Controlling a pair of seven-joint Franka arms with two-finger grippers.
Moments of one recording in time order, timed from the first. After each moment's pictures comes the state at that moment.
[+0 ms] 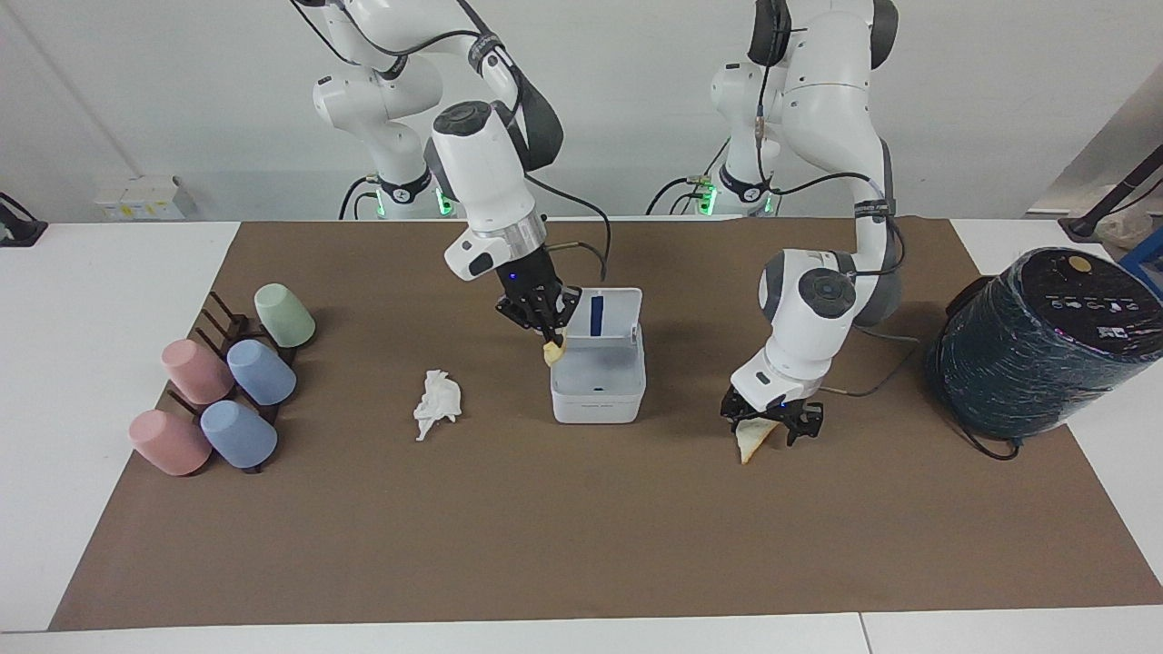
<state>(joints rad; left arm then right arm) -0.34 0.43 0.07 -1.87 -0.01 2.42 0.16 0.37 0.17 0.15 -1.93 0.15 2.49 0.65</state>
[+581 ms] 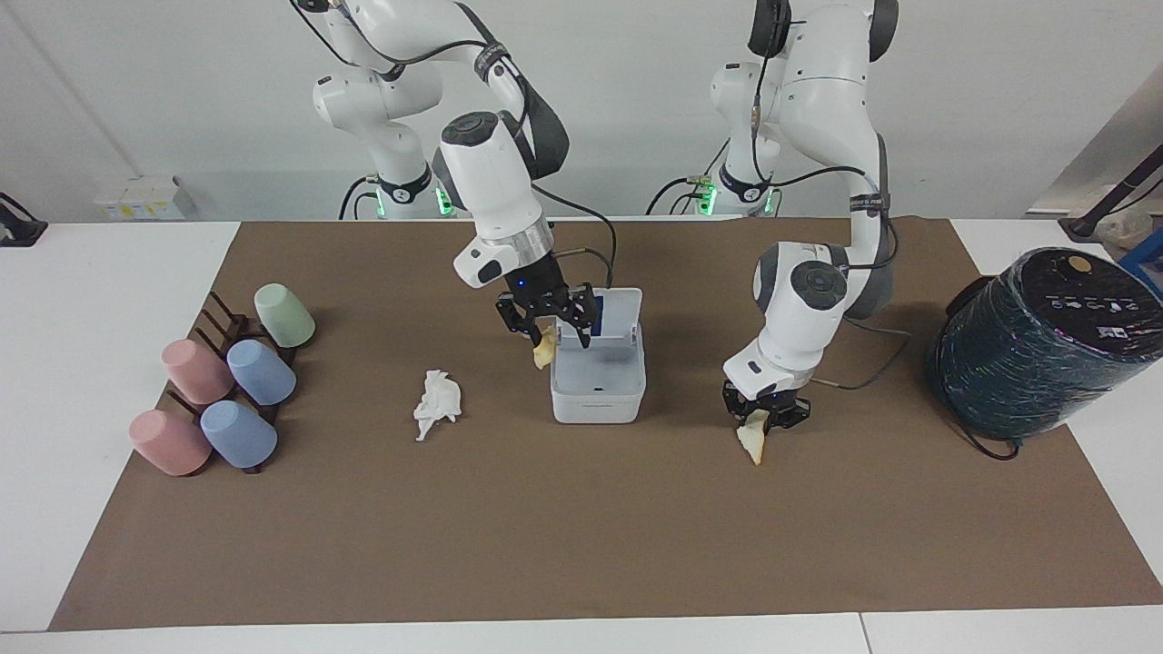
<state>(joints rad) -0.33 0.44 0.07 -1.62 -0.01 2.12 0.16 0.41 0.17 0.15 -1.92 0.15 2.53 0.74</state>
